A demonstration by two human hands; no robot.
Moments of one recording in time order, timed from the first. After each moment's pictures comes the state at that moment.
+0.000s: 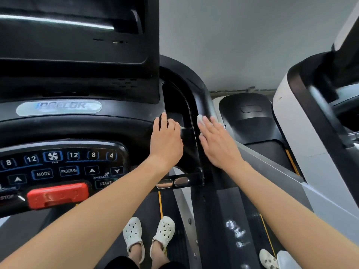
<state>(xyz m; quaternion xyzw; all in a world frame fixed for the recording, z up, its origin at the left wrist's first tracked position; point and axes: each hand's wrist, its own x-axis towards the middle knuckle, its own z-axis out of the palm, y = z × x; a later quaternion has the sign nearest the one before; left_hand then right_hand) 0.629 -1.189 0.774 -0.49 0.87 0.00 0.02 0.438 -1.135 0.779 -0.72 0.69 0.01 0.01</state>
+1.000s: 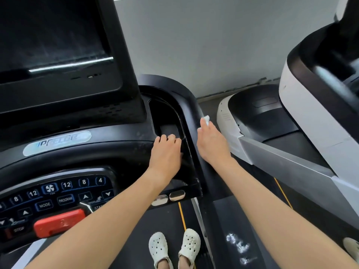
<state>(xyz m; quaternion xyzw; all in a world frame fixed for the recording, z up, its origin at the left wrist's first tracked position) 0.594 -1.189 0.776 -0.44 0.90 0.00 0.03 0.425 -1.163 0.757 -0.61 0.79 -0.07 0.03</state>
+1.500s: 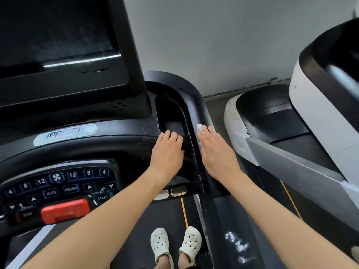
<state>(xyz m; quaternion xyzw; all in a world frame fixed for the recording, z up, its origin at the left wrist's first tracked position) 0.600 -1.183 0.772 -0.44 0.90 -0.01 -0.01 0.426 -1.116 0.758 -0.71 0.70 -0.08 0.00</state>
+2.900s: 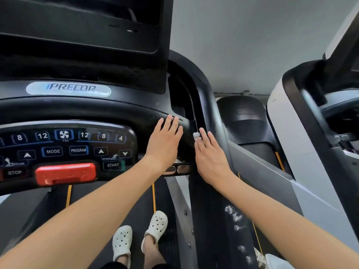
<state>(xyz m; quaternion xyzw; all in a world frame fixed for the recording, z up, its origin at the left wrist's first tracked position) 0.664 -1.159 0.752 -0.42 0.91 -0.02 -0.01 0.498 -1.075 0.774 -0.73 0.60 0.29 -0.12</state>
